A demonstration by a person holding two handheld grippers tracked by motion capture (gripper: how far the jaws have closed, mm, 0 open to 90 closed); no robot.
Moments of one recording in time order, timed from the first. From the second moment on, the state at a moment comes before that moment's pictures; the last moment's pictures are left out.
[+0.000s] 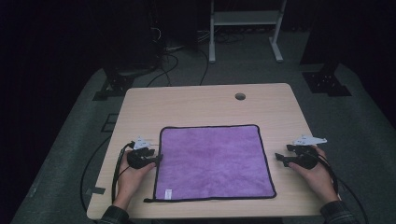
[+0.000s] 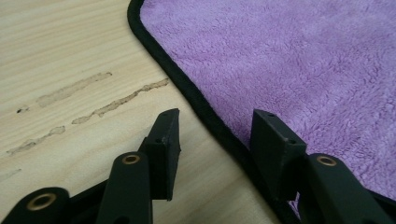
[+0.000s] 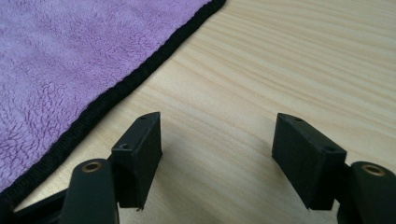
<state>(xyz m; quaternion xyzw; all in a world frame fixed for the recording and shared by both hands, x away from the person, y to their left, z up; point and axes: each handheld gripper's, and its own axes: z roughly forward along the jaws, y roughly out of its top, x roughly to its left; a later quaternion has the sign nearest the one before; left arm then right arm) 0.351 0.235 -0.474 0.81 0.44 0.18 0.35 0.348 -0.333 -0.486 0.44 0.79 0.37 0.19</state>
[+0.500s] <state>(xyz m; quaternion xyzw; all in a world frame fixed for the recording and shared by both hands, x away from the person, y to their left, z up) 0.349 0.230 -0.473 0.77 0.49 0.13 0.38 0.348 -0.333 -0.486 0.44 0.79 0.37 0.19</state>
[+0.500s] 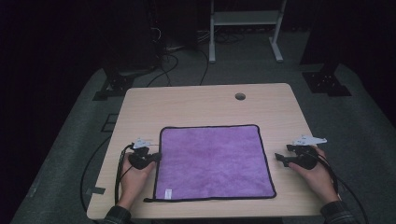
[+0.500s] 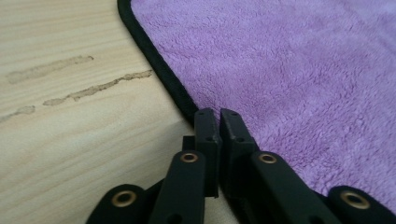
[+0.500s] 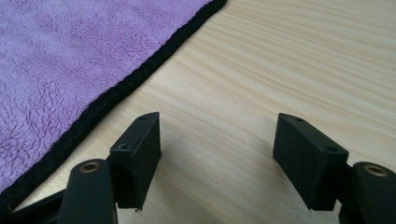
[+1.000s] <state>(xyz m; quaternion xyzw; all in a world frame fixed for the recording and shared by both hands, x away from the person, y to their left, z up) 0.355 0.238 -0.470 0.76 0.50 0.11 0.40 0.348 -0.333 -0.486 0.44 0.80 0.37 0.19</state>
